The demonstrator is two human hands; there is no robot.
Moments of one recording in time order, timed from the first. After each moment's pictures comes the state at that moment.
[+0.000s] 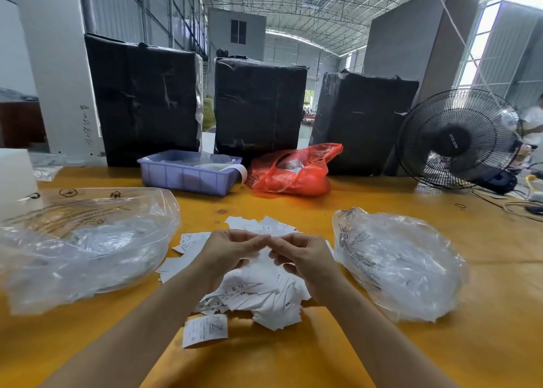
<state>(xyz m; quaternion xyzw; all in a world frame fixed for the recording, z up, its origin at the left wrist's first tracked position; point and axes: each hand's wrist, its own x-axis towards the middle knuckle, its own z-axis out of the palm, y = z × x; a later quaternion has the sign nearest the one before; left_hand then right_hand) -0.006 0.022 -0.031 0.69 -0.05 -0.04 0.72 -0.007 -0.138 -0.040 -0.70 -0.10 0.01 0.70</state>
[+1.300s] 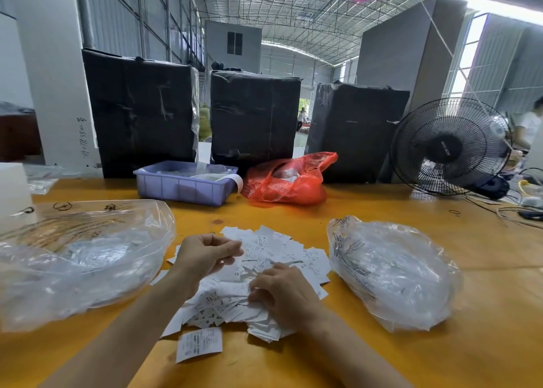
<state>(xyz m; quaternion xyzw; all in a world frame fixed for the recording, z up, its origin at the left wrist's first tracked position) 0.012 0.045 -0.036 0.68 0.03 0.03 0.73 0.003 -0.133 -0.078 -0.93 -0.32 -0.17 0.12</state>
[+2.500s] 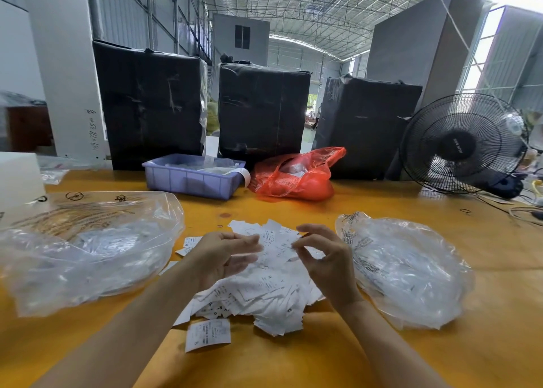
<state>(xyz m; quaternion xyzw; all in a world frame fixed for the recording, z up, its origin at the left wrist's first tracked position) 0.006 0.040 -0.029 0.67 0.00 -0.11 0.73 0.009 -0.165 -0.060 -0.78 -0.25 -0.41 0.41</state>
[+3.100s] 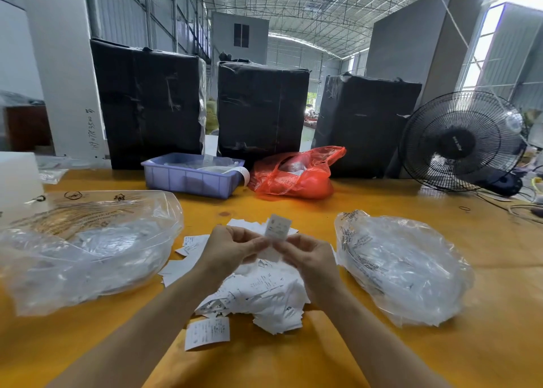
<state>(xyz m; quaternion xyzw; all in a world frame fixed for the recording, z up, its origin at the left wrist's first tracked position) 0.002 0.021 -0.035 0.71 -0.07 0.03 0.70 -0.002 -0.137 -0.048 -0.67 -0.12 -0.06 0.73</state>
